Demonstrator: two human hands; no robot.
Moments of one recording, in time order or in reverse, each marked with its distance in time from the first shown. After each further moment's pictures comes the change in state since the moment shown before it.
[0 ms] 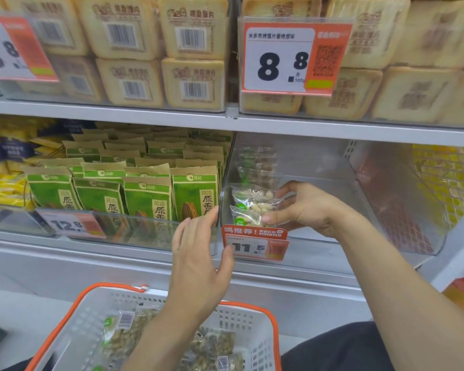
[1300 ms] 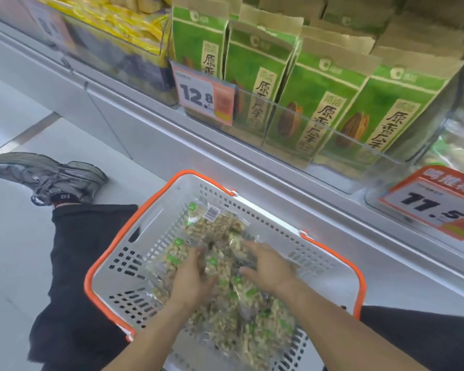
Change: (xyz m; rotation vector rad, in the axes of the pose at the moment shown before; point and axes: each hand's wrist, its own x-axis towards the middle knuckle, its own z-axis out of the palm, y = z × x) left_hand -0.234 -0.205 -0.004 -0.030 -0.299 -1.068; right_hand 0.043 0.217 0.283 -0.903 -0.487 -0.099
